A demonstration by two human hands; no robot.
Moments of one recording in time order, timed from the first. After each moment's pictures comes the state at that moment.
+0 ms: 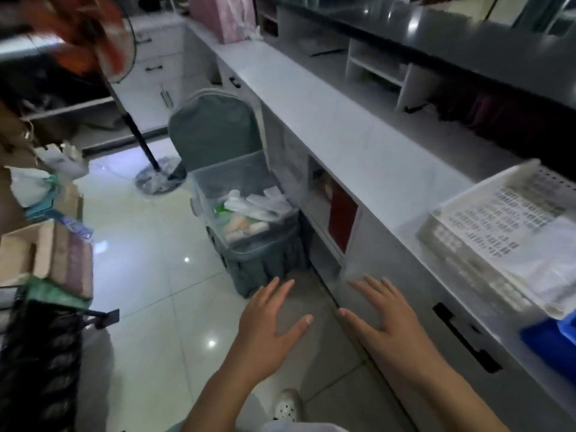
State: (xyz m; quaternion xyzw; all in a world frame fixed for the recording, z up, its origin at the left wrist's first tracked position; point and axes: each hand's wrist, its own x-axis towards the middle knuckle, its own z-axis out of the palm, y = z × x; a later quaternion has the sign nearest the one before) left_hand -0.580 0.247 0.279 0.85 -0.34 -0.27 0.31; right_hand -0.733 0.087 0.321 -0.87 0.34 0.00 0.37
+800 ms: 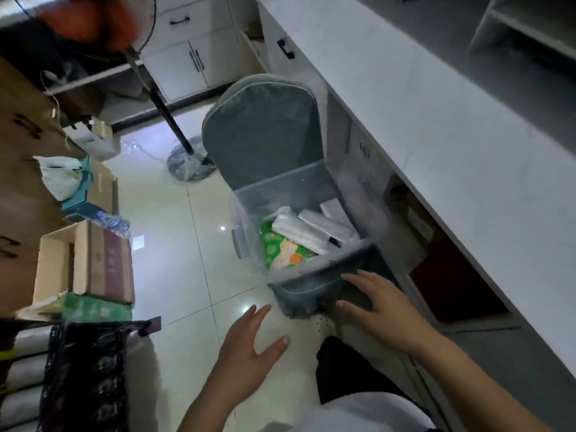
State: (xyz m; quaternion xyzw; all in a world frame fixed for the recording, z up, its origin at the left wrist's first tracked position) left_hand -0.233 0.199 0.226 0.88 -0.16 -0.35 0.27; right_hand -0.335 -0.050 0.237 -0.88 0.26 0.16 0.37
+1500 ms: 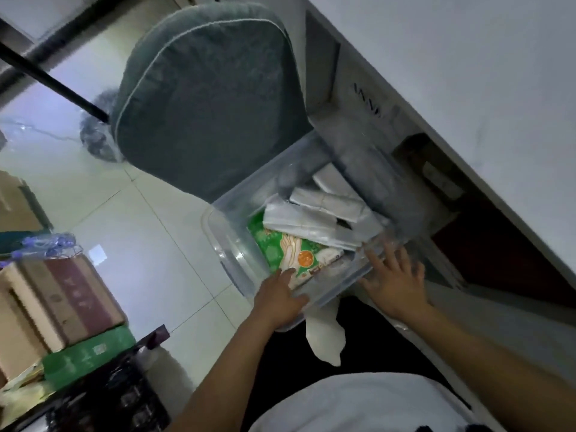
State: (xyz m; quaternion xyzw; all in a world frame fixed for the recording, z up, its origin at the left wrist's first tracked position) left_hand 0.005 0.056 0.086 0.81 -0.25 -0.53 0.07; right_hand -0.200 -0.105 0.034 -0.81 0.44 0.30 0.25
